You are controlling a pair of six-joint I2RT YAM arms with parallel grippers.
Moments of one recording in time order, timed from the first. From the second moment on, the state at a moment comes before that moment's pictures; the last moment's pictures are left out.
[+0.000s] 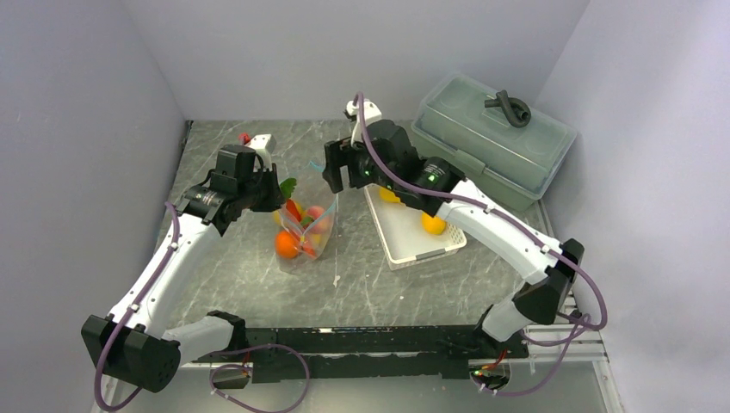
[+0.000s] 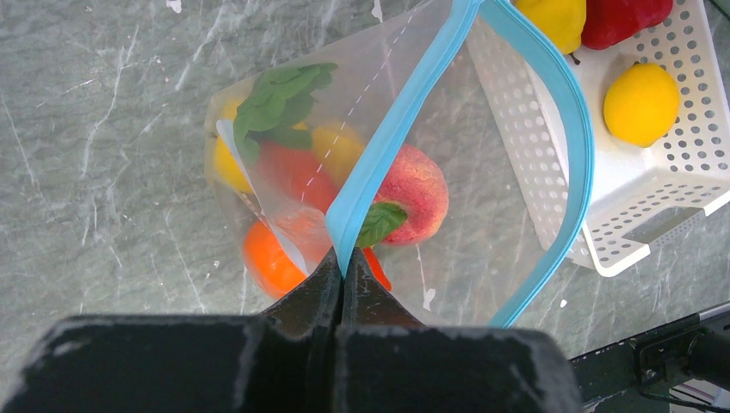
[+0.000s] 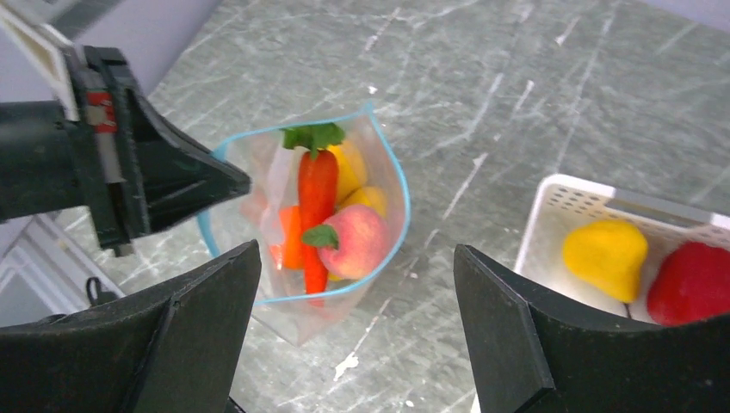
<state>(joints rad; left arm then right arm) -0.32 1.13 1.15 -0.72 0.09 -0.31 0.90 1.56 1.70 -0.56 0.14 0.32</state>
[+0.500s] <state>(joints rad) -0.32 1.13 1.15 -0.72 0.09 -0.31 0.69 1.39 1.41 -0.62 0.26 0.31</state>
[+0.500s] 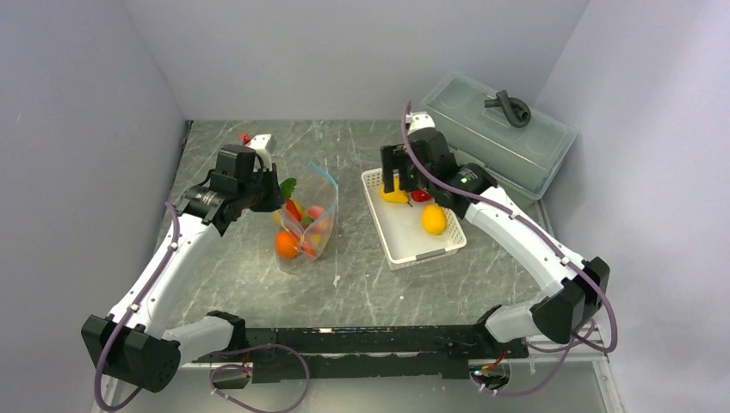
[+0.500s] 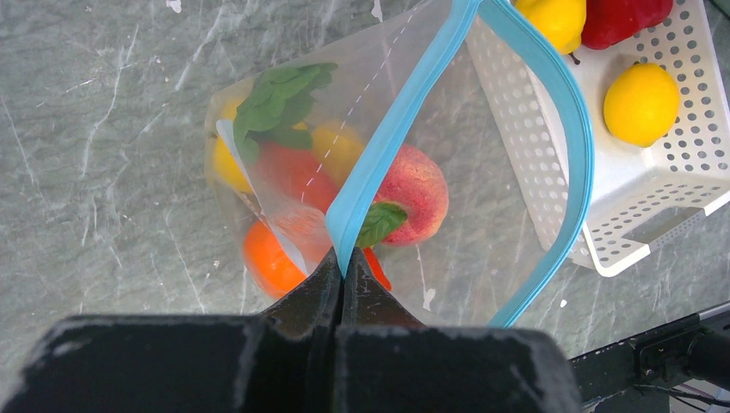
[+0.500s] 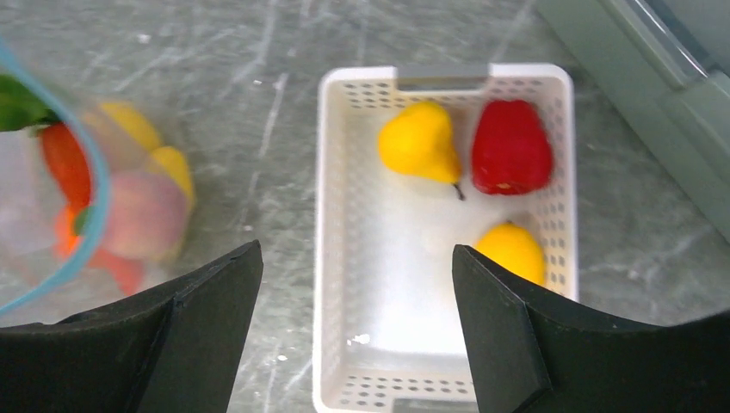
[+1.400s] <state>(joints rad) -0.32 1.13 1.14 -0.72 0.09 -0.31 0.53 1.55 1.25 -0.73 0.39 0.35</state>
